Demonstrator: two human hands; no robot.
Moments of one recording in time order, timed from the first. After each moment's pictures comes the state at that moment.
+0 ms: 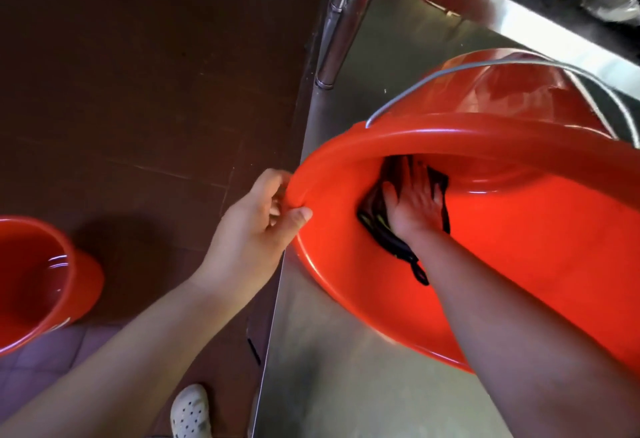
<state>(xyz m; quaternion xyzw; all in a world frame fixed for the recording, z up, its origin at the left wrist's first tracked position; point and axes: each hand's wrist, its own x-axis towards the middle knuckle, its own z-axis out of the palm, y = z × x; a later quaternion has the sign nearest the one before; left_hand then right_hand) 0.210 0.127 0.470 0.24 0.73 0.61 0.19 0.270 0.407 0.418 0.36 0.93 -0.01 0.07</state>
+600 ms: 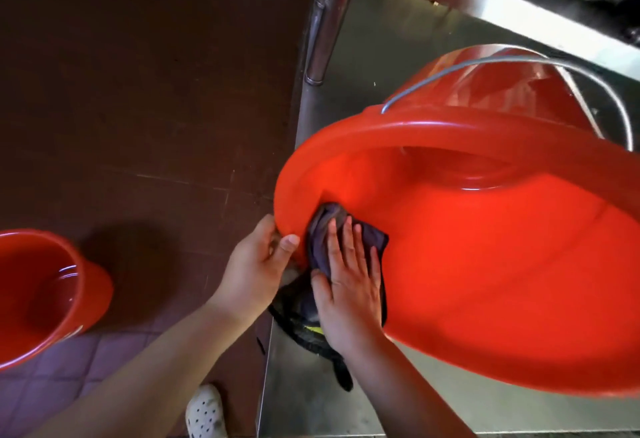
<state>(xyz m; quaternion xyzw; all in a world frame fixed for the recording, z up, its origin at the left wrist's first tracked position) 0.245 0.125 0.426 0.20 0.74 0.60 0.23 0.352 0.235 0.428 0.27 0.96 -0.13 0.01</state>
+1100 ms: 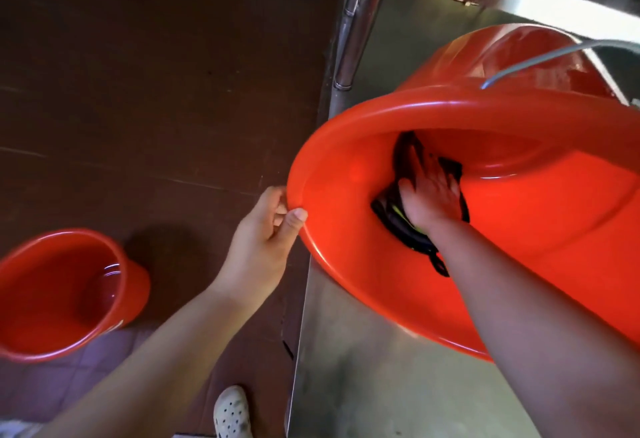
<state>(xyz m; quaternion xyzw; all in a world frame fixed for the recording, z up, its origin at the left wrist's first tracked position) 0.220 0.106 0.457 0.19 0.73 0.62 0.21 0.261 0.397 0.419 0.34 0.93 -0.06 0.06</state>
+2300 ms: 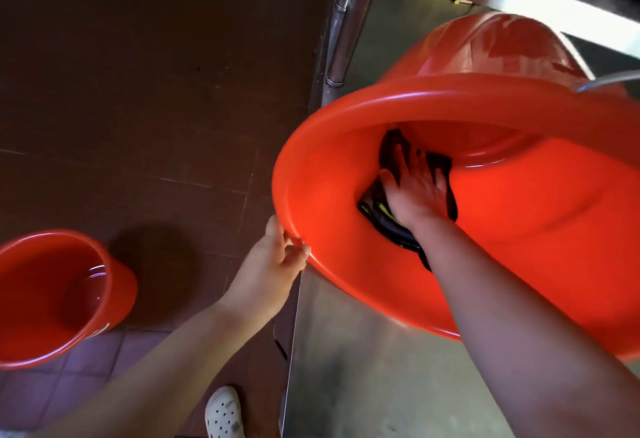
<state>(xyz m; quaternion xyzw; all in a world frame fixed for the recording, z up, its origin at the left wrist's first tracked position) 0.241 0.110 0.448 0.15 0.72 0.59 0.34 0.255 0.385 0.419 0.34 0.94 -0.03 0.08</state>
